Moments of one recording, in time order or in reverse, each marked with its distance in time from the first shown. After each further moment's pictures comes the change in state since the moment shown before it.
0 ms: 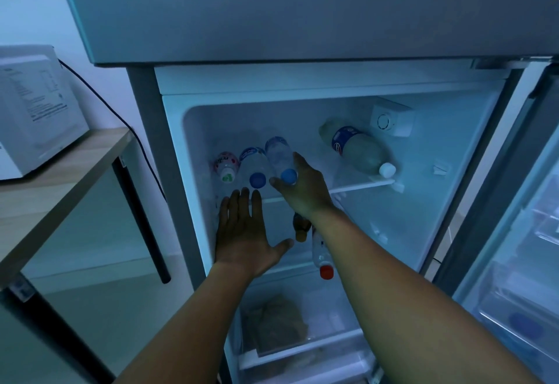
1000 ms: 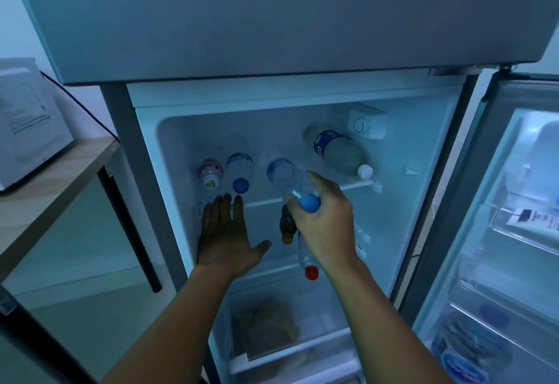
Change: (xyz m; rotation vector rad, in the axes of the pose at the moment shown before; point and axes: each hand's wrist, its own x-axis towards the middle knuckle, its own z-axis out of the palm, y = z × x) left_hand -0.001 0.003 -0.008 -0.039 -0.034 -0.002; right_hand -0.087 0.002 -0.046 -0.036 0.440 -0.156
